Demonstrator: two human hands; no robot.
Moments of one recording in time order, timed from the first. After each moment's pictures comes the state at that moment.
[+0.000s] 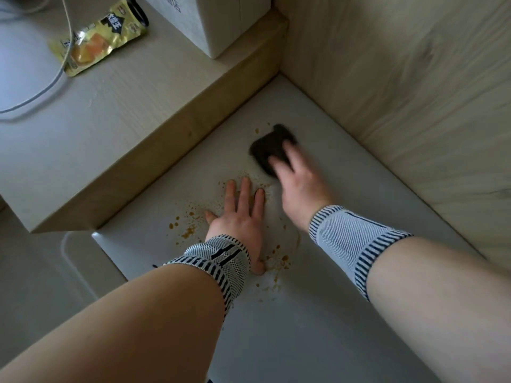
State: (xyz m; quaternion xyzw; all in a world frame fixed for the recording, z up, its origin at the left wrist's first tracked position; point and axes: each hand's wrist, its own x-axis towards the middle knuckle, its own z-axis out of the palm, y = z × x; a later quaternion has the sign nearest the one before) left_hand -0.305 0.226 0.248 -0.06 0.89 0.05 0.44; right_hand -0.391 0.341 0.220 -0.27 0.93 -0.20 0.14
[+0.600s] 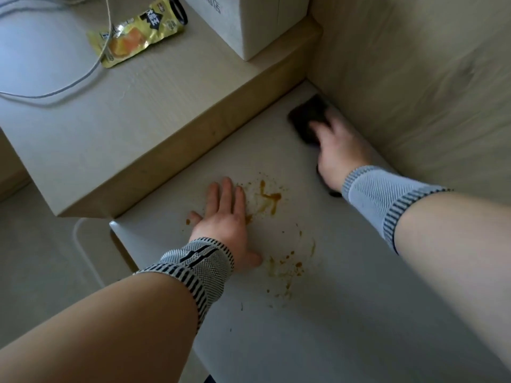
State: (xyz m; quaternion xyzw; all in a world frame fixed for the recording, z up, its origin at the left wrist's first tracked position) left_hand -0.284 0.183 0.251 -0.16 0.89 0.12 0.41; right_hand -0.466 0.333 0.226 -0.20 0.95 -0.17 0.16
